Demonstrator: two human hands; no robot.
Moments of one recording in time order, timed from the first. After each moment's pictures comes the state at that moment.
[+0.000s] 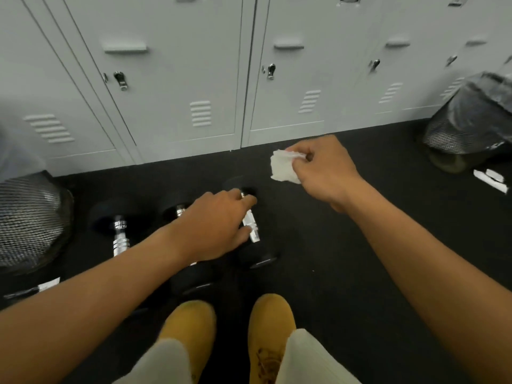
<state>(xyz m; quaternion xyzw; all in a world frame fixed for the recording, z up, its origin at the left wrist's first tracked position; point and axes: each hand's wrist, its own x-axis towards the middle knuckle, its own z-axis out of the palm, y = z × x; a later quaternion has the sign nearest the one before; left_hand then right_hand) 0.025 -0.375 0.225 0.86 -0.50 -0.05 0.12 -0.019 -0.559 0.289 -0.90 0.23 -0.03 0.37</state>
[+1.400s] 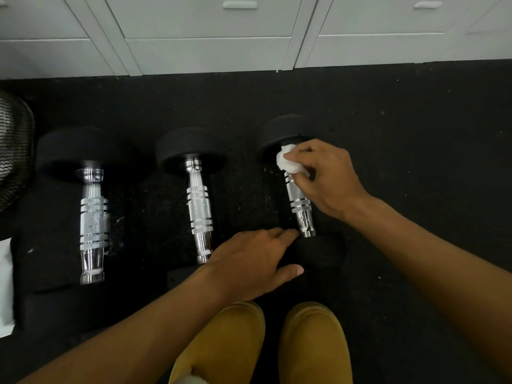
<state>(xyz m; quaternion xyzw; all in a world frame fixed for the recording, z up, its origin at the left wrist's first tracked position) 0.025 -0.383 0.015 0.83 -0.43 -0.26 0.22 0.065 -0.568 0.027 -0.96 -0.02 -0.01 0.26</state>
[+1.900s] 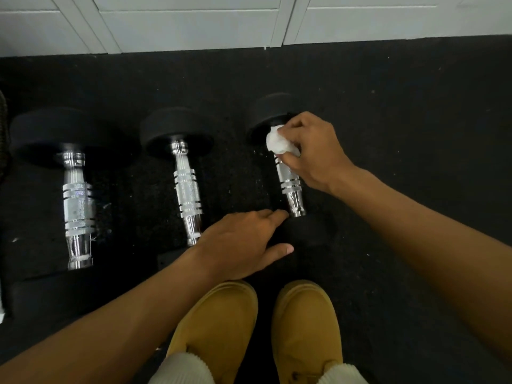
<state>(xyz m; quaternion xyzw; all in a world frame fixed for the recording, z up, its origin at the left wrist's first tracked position) 0.025 -0.382 0.013 0.83 -0.44 -0.26 0.21 0.074 -0.570 0.022 -0.98 -0.01 0.03 0.20</state>
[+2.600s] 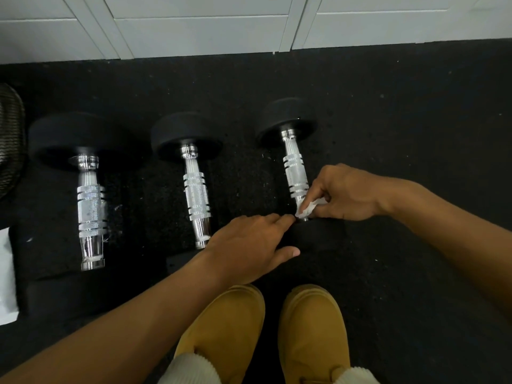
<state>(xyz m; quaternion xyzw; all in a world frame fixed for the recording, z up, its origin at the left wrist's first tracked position) 0.025 -0.383 0.015 0.84 -0.45 -0.25 0.19 0.042 -0.585 0.057 -0.90 -0.06 0.40 0.19</state>
